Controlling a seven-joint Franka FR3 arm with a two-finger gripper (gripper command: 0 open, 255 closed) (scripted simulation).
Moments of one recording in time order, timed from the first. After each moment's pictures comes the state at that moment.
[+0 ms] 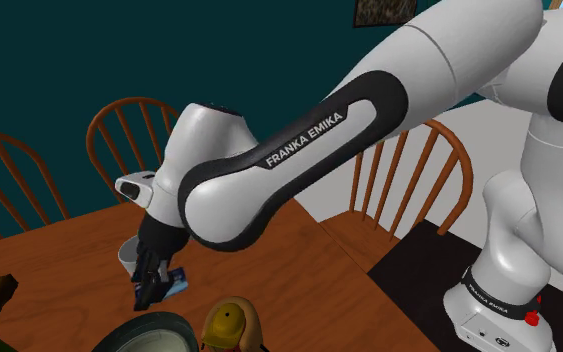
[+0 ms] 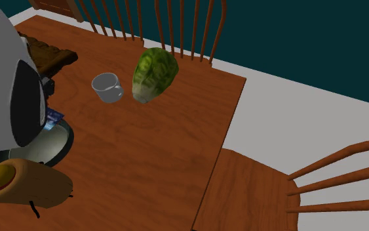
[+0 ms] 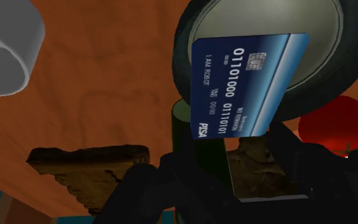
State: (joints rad) arm 0.89 0.31 0.09 -1.85 0.45 2.66 -0.79
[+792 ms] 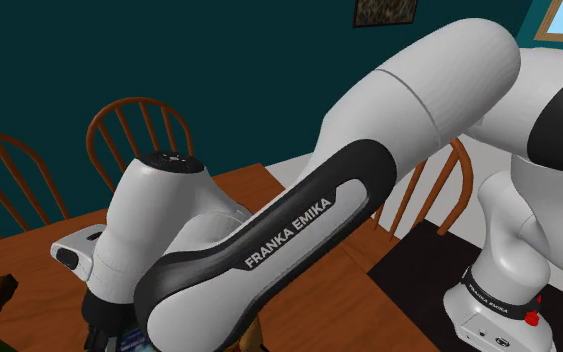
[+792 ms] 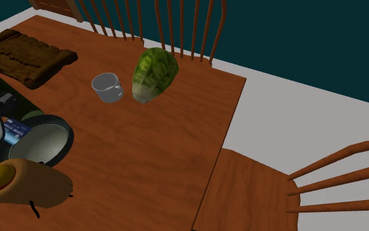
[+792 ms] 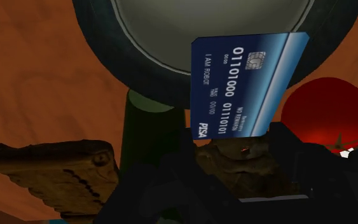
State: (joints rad) arm 1.04 0.49 0.06 -1.67 0.33 2.70 -0.57
